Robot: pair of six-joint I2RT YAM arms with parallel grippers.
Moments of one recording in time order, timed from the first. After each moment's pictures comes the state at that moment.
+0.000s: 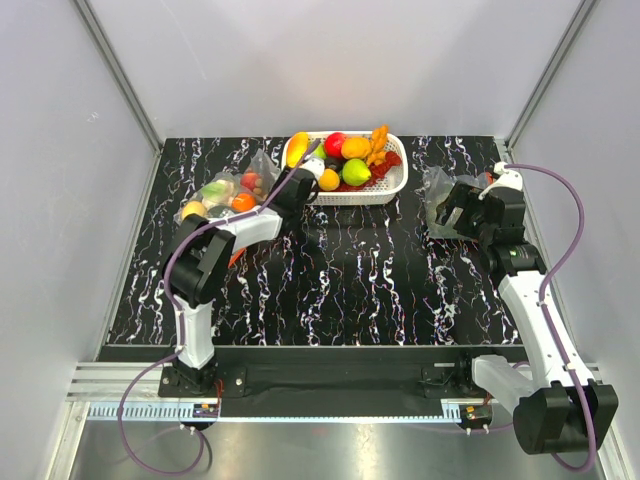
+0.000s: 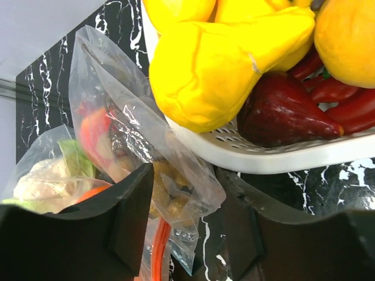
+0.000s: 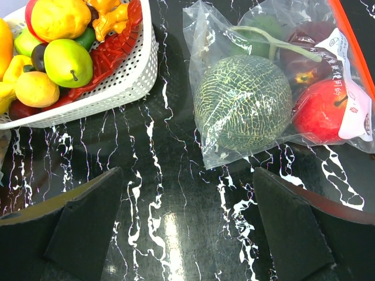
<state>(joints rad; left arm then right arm) -0.54 1.97 1.27 0.13 -0.55 0.26 0.05 0.99 0.88 -0.33 0.03 0.35</state>
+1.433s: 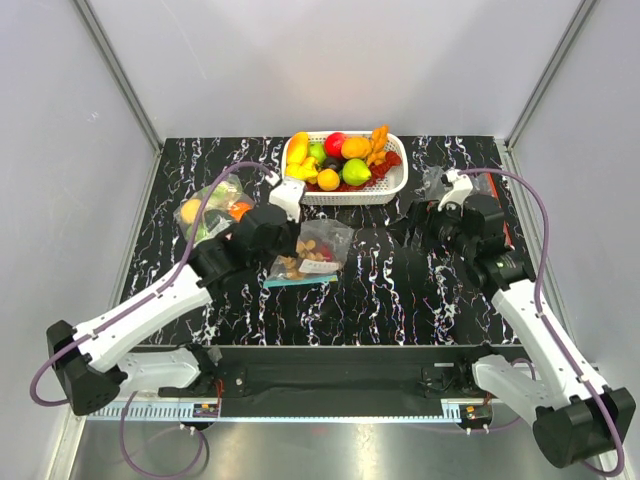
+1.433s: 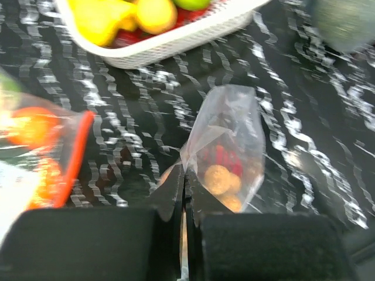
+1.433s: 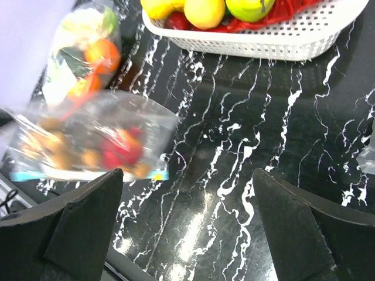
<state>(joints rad) -0.86 1.13 1.10 -0.48 -0.36 -0.25 0.28 0.95 0.86 -0.31 -0.31 0.34</state>
